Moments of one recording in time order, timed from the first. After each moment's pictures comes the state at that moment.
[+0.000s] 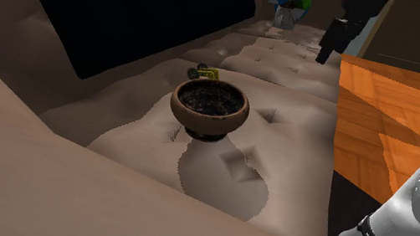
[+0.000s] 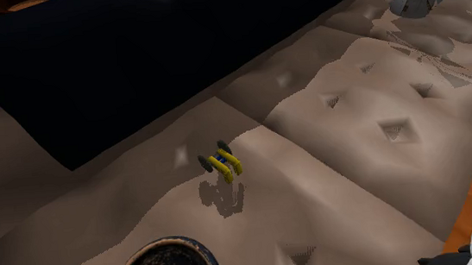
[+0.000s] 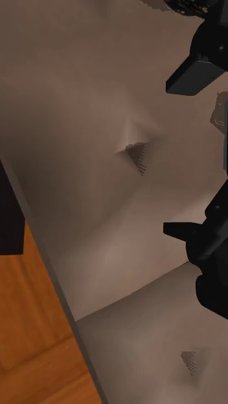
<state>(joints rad) 0.01 -0.82 0.06 -2.32 -0.10 1.67 0.00</state>
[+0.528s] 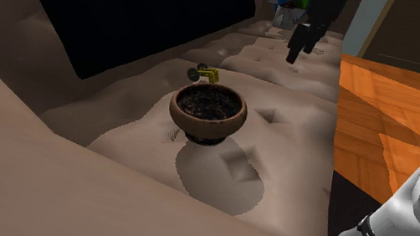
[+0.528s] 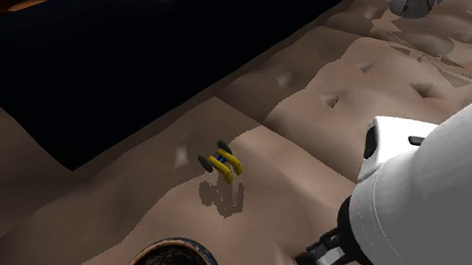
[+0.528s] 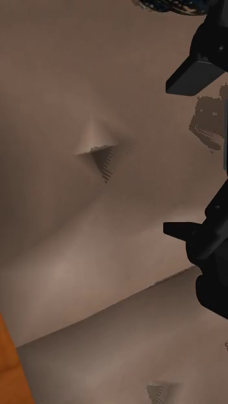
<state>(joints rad) 0.03 -0.61 0.04 -2.26 -0.09 1.82 -0.05</state>
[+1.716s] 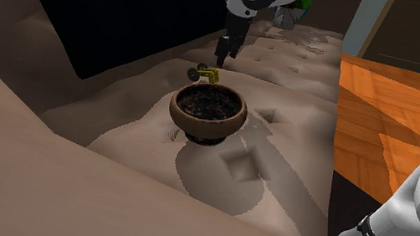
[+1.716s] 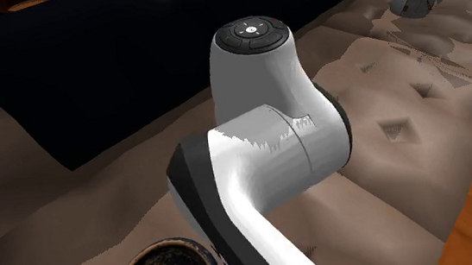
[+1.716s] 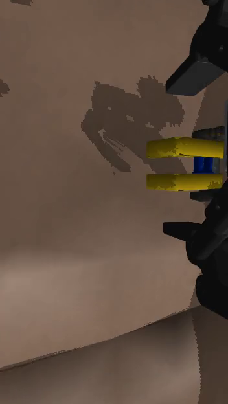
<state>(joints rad) 0.09 0.05 0.05 -1.82 -0.05 2.05 -0.20</state>
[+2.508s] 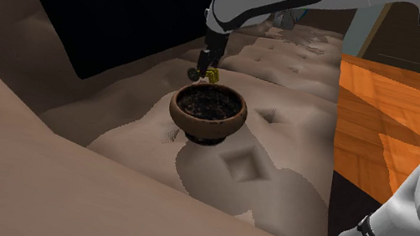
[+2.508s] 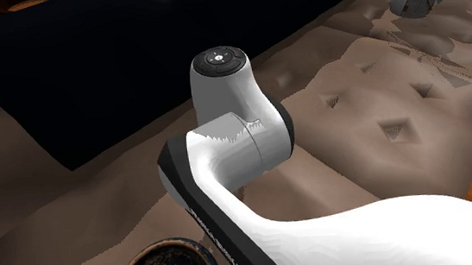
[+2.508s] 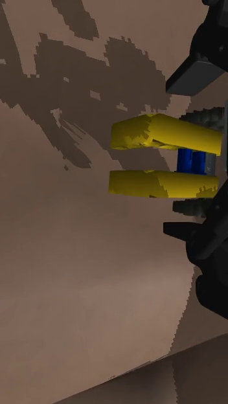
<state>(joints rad) 0.10 0.27 0.07 -1.68 -0.05 2.13 -0.24</state>
